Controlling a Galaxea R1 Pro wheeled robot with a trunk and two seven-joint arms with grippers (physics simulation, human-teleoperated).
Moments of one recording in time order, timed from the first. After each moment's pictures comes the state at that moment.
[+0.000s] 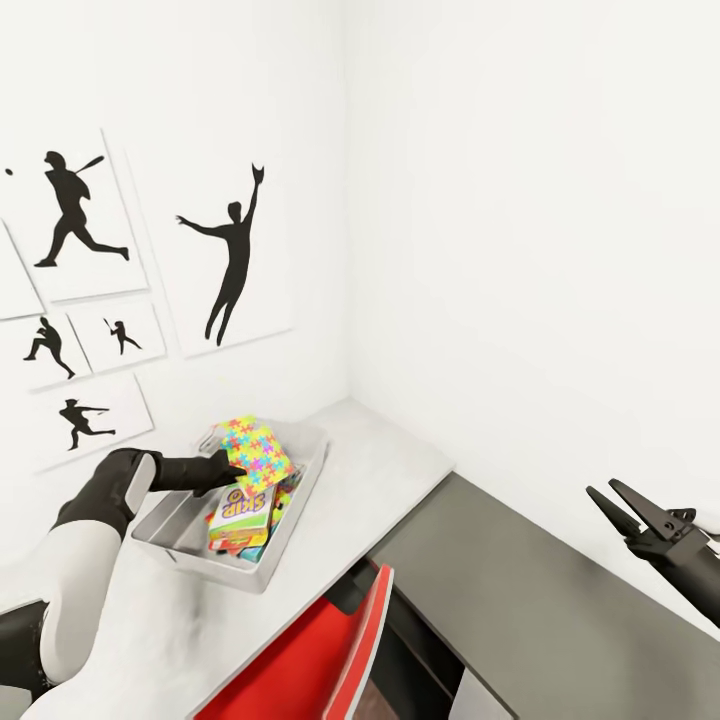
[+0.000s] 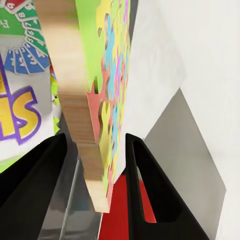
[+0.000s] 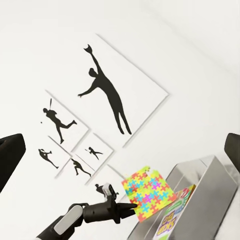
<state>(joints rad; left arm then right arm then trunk) -0.95 0.19 0.33 -0.59 0.05 1.00 -0.68 -0.20 -0.12 -0.73 -1.57 -0.75 0.95 1.09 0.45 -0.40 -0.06</state>
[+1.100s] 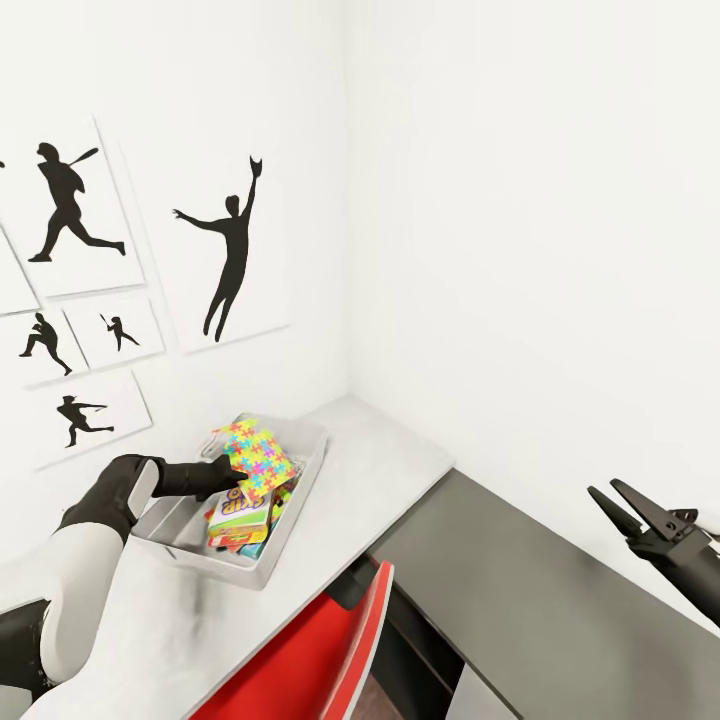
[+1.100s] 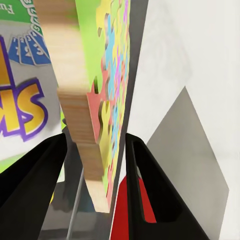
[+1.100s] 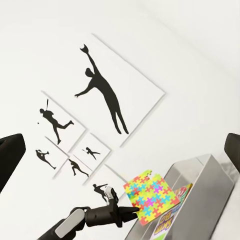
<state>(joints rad) -0.95 0.19 0.33 -0.54 0.05 0.94 -0.68 -0.20 -0.12 -0.74 -1.57 -0.75 0.95 1.09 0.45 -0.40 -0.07</state>
